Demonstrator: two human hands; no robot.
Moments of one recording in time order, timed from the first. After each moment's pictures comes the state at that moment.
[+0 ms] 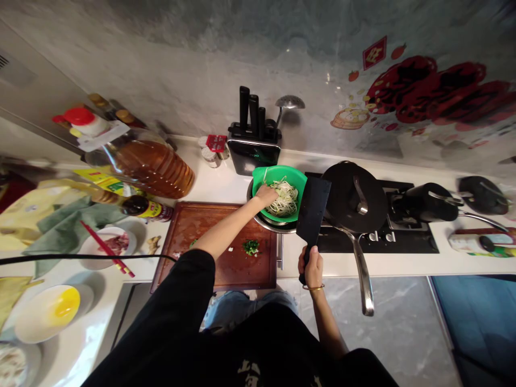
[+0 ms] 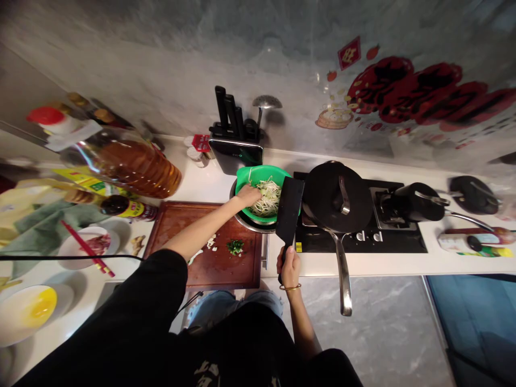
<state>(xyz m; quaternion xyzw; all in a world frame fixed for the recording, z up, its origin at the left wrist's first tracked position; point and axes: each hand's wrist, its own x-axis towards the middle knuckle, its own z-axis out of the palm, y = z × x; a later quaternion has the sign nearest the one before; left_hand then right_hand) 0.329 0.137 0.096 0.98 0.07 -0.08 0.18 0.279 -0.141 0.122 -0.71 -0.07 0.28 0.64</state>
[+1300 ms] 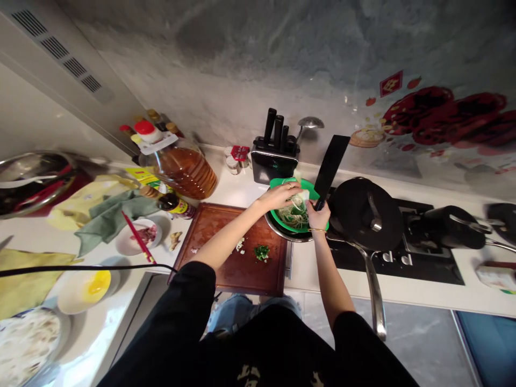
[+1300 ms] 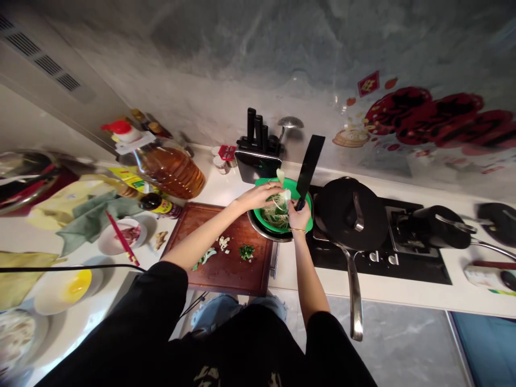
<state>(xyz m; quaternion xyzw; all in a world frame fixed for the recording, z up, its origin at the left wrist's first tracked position) 0.296 0.157 0.163 0.95 -0.03 0.15 0.29 0.394 -0.003 0.112 -0.76 -0.18 0.07 0.62</state>
